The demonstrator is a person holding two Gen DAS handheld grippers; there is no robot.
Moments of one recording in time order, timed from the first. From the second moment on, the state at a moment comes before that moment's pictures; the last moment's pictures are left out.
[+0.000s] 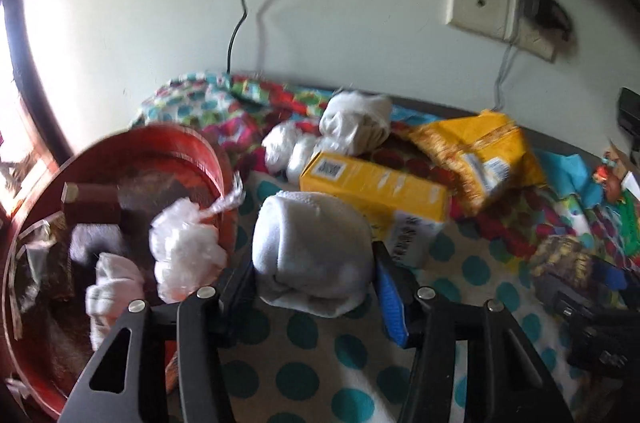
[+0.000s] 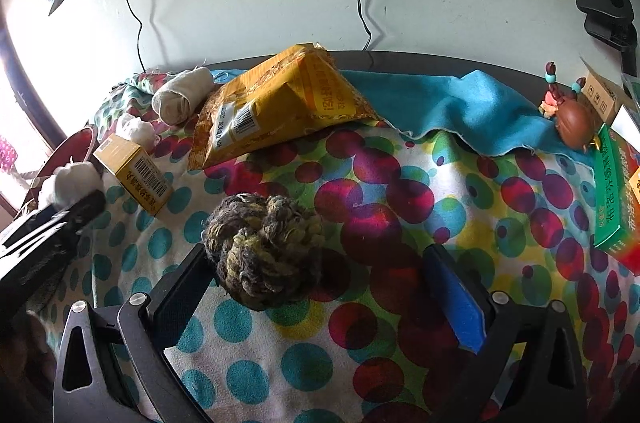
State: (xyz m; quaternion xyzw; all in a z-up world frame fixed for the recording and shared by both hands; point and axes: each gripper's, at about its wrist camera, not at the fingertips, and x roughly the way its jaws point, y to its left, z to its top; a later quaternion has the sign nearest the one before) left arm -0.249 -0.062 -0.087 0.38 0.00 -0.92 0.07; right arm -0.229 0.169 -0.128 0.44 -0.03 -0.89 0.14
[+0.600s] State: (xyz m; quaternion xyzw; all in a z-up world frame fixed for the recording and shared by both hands) left arm -0.178 -0.112 -0.036 0.35 0.00 -0.93 0.11; right arm -0.231 0.161 -0.132 0.45 0.01 -0.89 0.13
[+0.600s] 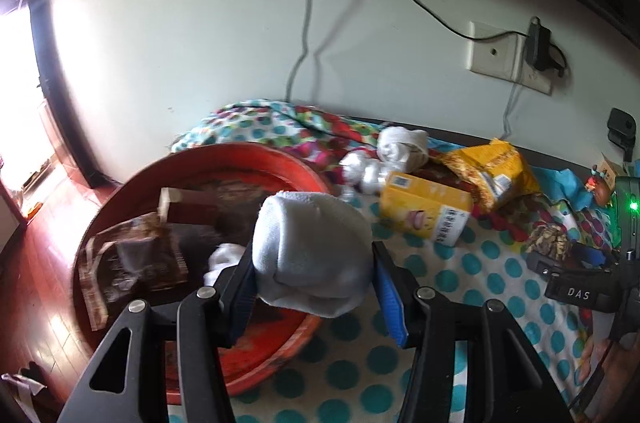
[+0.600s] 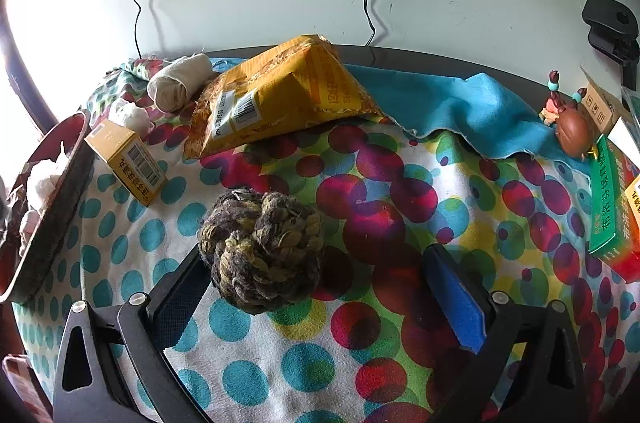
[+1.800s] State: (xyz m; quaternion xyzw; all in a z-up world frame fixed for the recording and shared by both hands) left arm -0.151 -0.225 -0.055 0.37 0.02 -0.90 0.20; right arm -0.230 0.157 -0.132 0.45 0.02 -0.89 0.12
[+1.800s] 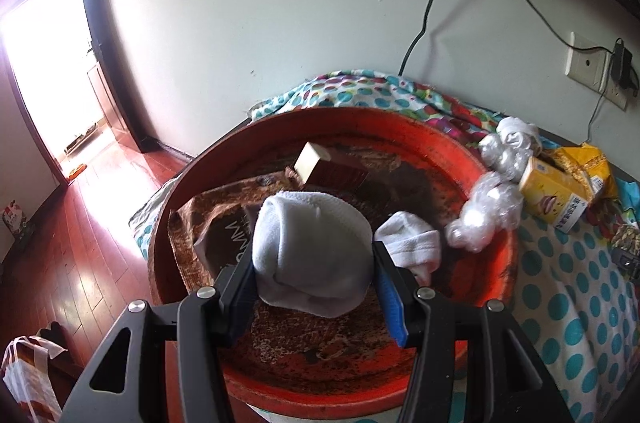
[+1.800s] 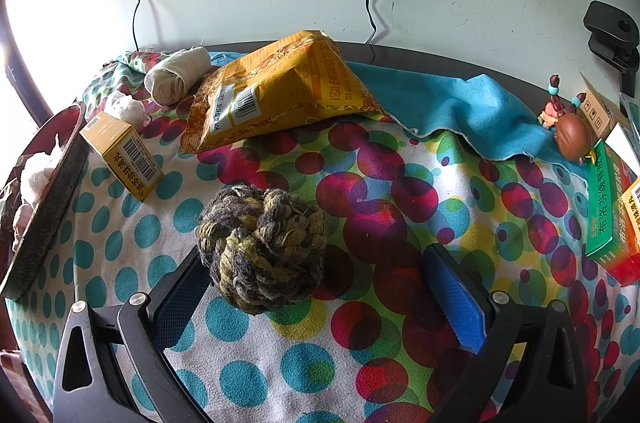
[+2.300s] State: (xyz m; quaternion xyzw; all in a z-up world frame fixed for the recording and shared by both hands) left arm -0.156 -0.249 -0.092 0.39 0.04 -0.89 0.21; right arm -0.229 0.154 -0.133 0.45 0.02 -0.89 0.12
